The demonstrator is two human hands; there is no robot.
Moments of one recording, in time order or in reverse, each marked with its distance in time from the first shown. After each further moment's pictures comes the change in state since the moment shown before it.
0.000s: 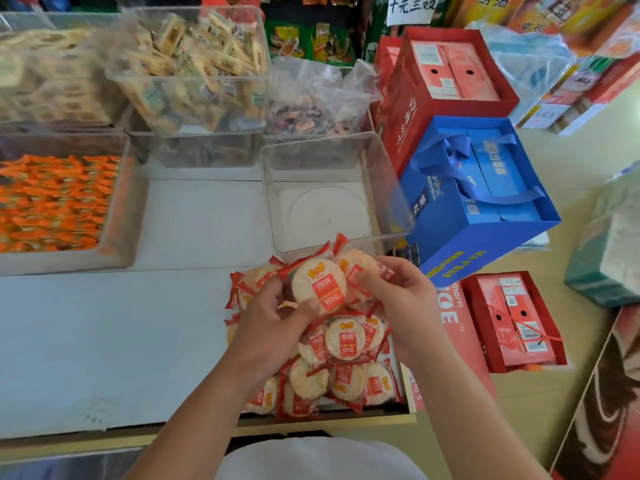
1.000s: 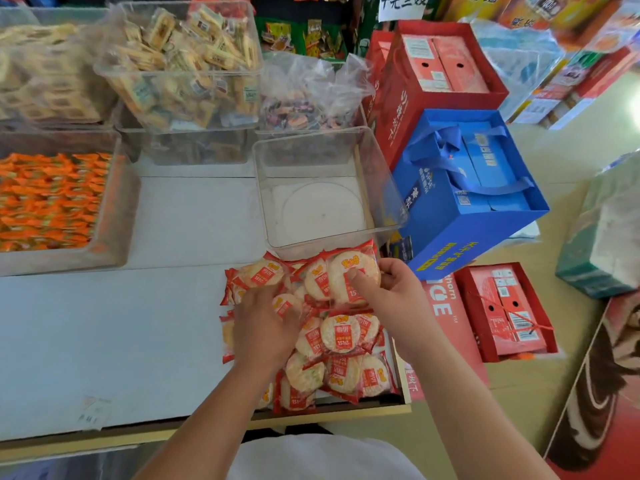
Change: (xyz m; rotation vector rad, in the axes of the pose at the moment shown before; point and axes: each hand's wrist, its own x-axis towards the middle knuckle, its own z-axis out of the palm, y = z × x) left_hand 0.040 -0.079 0.008 0.723 0.227 0.006; right_hand -0.005 0.006 -0.005 -0.227 -0.058 -0.011
